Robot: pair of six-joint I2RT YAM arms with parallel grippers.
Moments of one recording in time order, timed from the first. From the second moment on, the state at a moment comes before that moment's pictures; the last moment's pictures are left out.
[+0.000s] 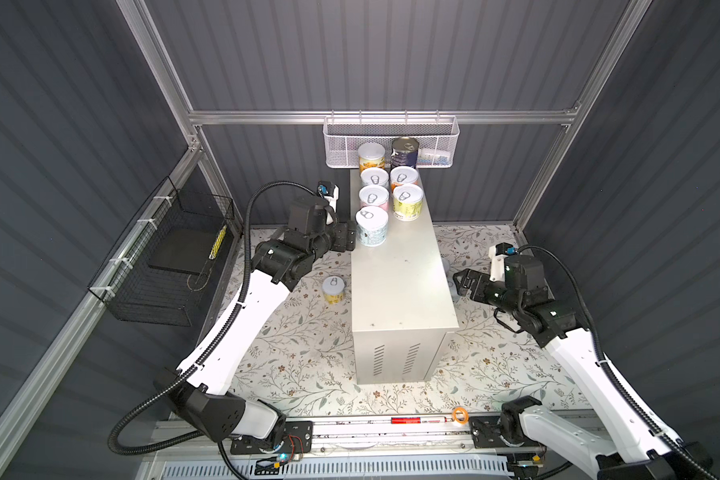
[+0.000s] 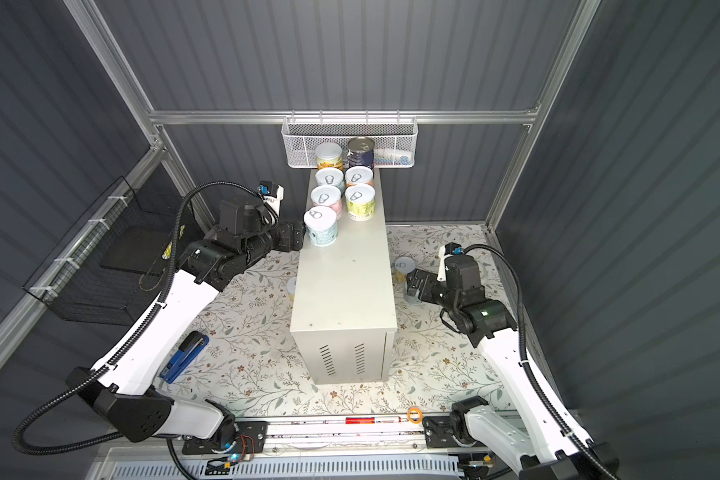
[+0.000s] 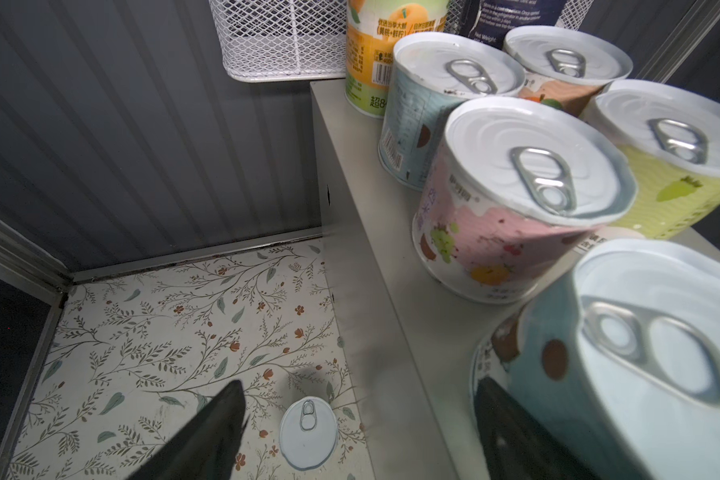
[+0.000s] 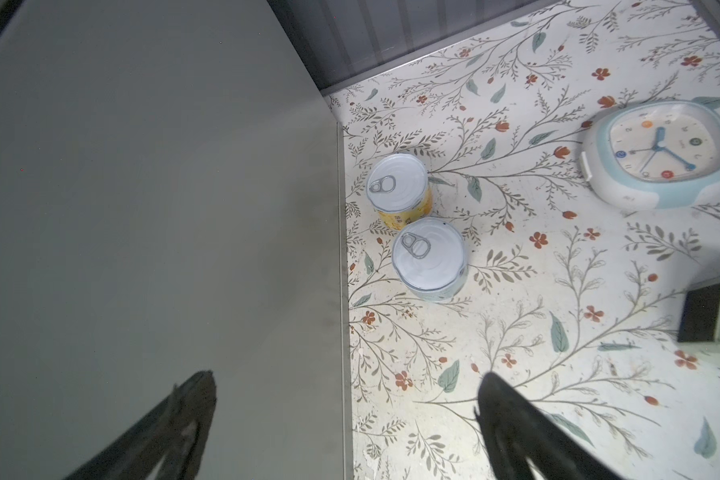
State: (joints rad) left arm -0.54 1.44 1.68 -0.69 -0.16 -0.14; right arm 0.27 0.99 0.99 -0.61 -0.05 0.47
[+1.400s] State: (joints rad) left arm -0.47 1.11 1.06 -0.60 -0.24 -0.35; right arm 0.27 1.36 0.95 -0.49 0.01 0.40
